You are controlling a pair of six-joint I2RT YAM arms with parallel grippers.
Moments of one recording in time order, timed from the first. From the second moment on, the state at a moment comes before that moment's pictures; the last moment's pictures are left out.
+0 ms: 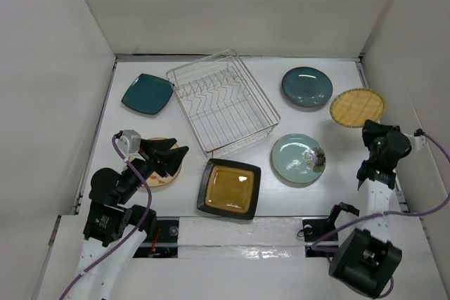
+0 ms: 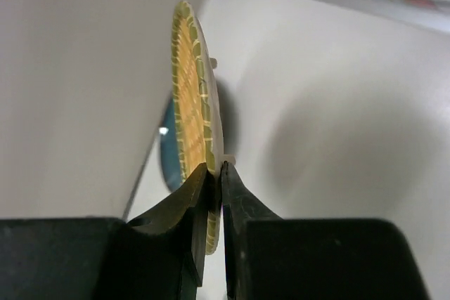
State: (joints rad) left arm -0.33 0.19 0.55 -0.23 0.36 -0.43; right arm -0.57 0.87 0.36 0.25 -0.13 1.00
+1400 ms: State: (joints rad) left arm -0.33 0.21 0.55 -0.25 0.27 -0.43; right arm 0.52 2.04 1.87 -0.22 0.36 0.08
